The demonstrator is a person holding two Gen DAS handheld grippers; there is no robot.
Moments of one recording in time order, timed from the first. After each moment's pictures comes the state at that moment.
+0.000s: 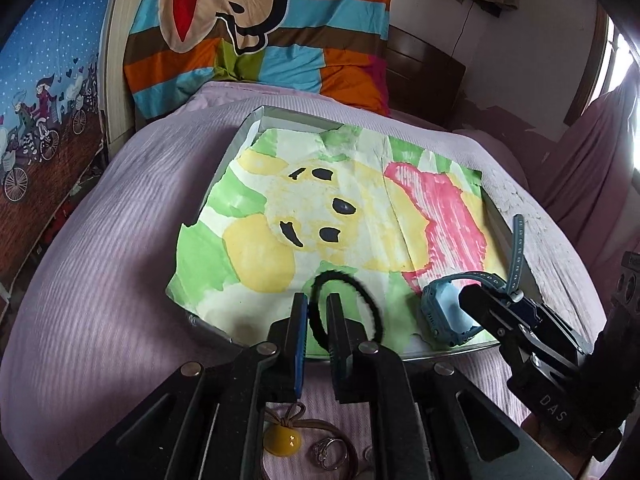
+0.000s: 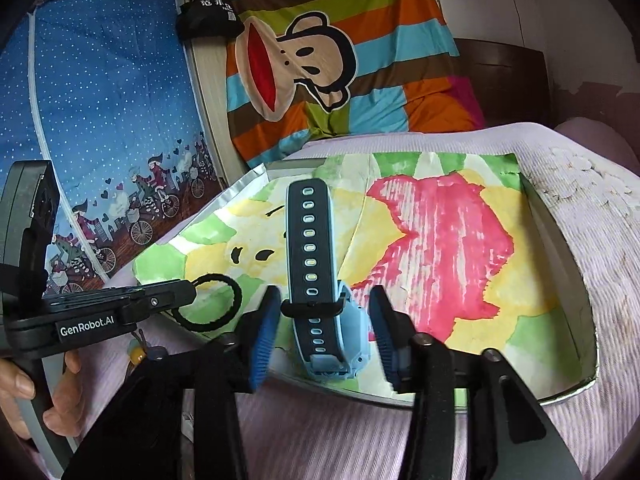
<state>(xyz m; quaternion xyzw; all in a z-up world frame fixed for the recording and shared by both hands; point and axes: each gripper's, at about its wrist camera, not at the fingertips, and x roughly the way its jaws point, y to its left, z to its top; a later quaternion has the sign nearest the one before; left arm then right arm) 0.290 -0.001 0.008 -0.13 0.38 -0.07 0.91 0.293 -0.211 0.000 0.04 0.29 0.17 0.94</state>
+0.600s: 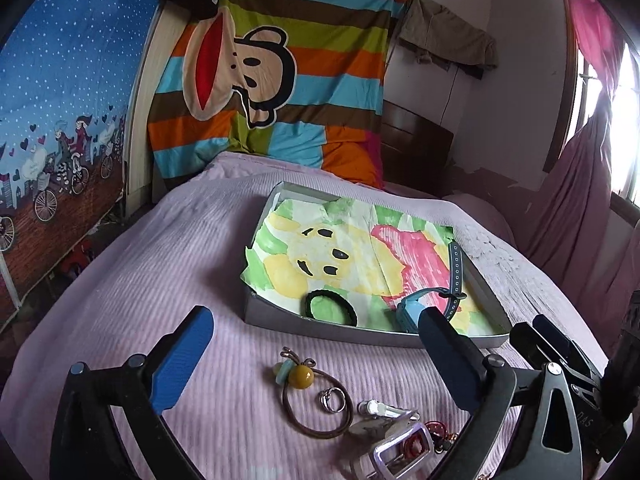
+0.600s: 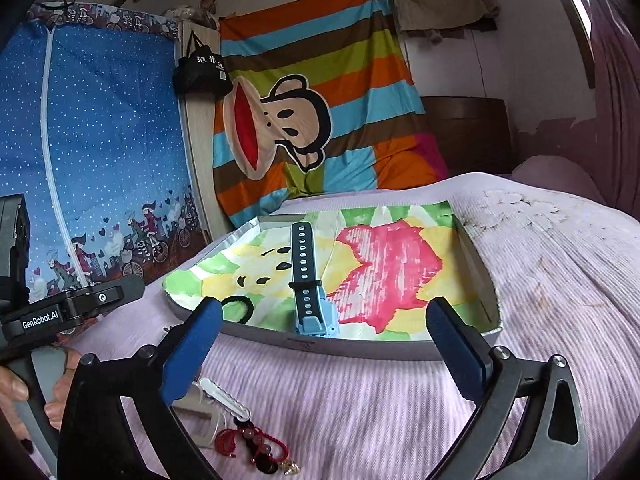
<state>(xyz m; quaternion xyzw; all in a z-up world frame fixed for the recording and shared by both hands) 0.195 0.013 0.035 -0.14 0.24 -0.04 0.96 0.196 -0.242 0.034 0.05 0.18 0.11 0.98</state>
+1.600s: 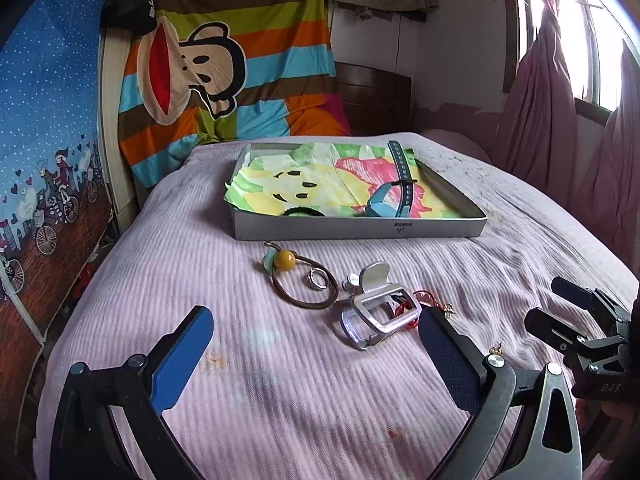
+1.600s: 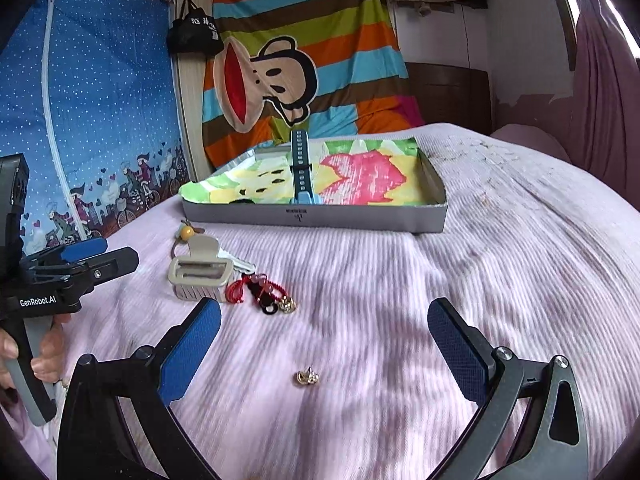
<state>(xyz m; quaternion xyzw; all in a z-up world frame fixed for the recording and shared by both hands) 0.128 -0.012 0.009 -0.02 0.29 -0.09 0.95 0.101 -0.259 0.001 0.03 0.27 0.08 0.96</state>
